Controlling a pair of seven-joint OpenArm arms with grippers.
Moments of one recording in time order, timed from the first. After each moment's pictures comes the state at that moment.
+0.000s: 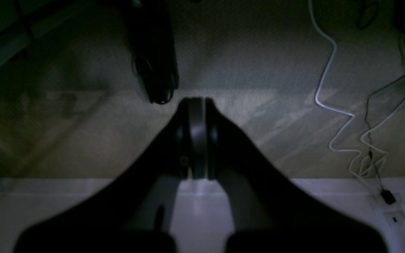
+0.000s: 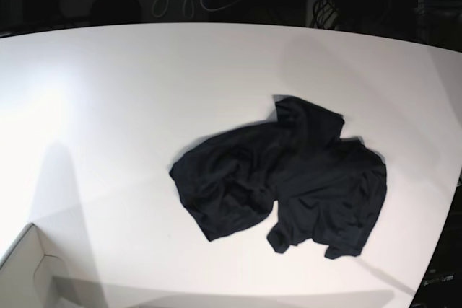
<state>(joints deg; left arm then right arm) 8.2 -3.7 4.5 12.0 -2.1 0.0 -0.7 -7.7 0.8 2.6 8.3 -0.2 -0.6 -2.7</state>
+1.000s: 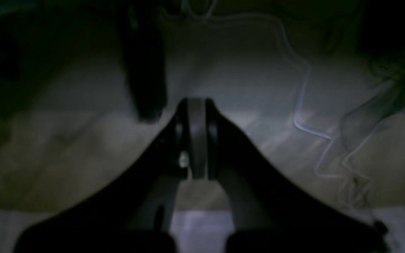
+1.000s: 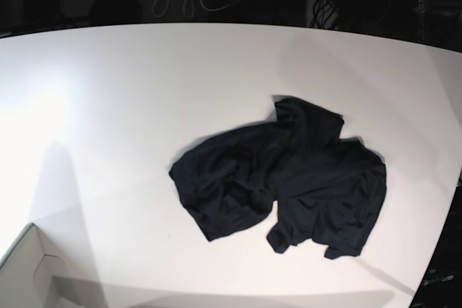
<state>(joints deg) 31.6 -10.7 4.4 48.1 -8.8 -0.3 0.5 -38.5 3.3 2.5 54.8 0.1 -0.2 -3.3</state>
